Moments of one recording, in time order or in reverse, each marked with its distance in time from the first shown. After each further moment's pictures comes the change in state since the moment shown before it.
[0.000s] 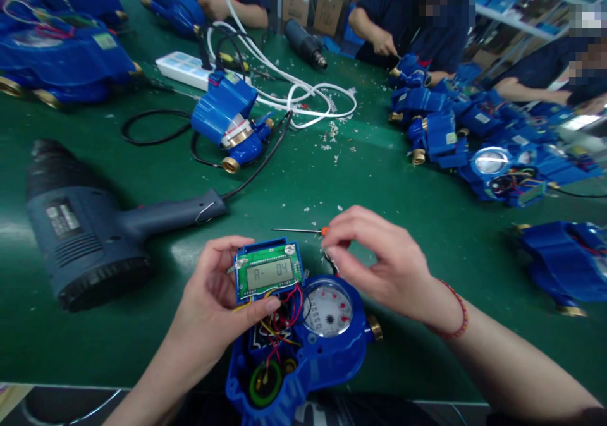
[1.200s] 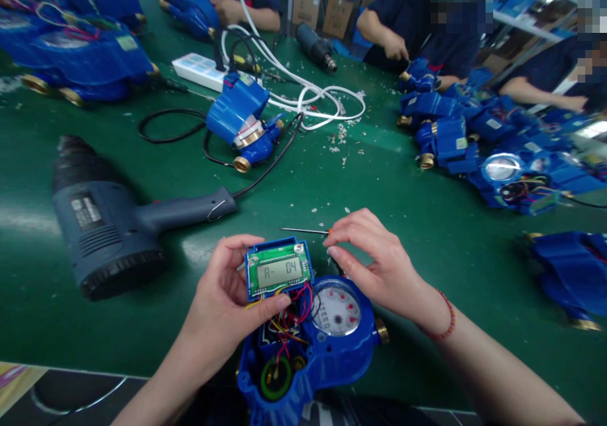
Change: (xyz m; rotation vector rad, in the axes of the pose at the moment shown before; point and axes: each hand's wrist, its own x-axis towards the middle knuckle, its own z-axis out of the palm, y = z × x) left_hand 0.001 -0.004 0.002 -0.007 0.034 0.033; right_hand -0.013 0.013 0.016 -0.060 0.006 0.023
